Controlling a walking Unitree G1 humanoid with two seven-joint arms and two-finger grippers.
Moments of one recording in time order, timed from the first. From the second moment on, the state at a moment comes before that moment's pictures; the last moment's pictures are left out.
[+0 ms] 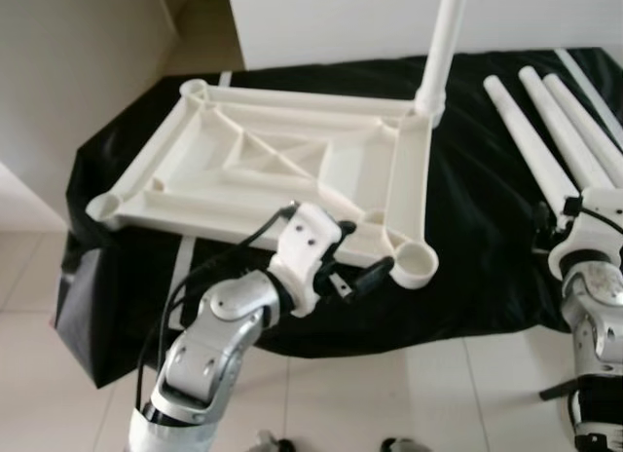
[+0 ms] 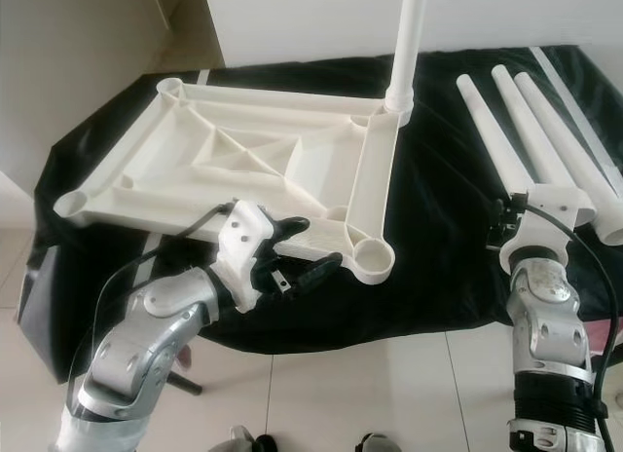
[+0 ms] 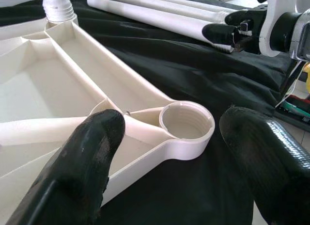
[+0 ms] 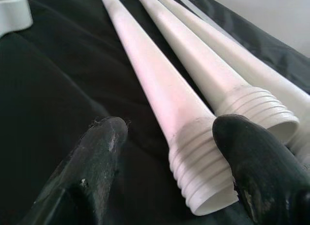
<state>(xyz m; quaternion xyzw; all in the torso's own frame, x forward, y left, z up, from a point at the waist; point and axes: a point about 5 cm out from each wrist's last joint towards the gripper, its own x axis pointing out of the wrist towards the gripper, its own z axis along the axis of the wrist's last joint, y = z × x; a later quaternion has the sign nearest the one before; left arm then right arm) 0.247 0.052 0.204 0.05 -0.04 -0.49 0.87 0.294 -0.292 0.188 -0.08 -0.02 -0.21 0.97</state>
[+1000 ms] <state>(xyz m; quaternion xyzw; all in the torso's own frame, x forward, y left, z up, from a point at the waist) 0.232 0.046 0.212 0.01 -0.01 -0.51 0.86 0.298 -0.330 0.219 0.02 0.01 -0.24 0.97</state>
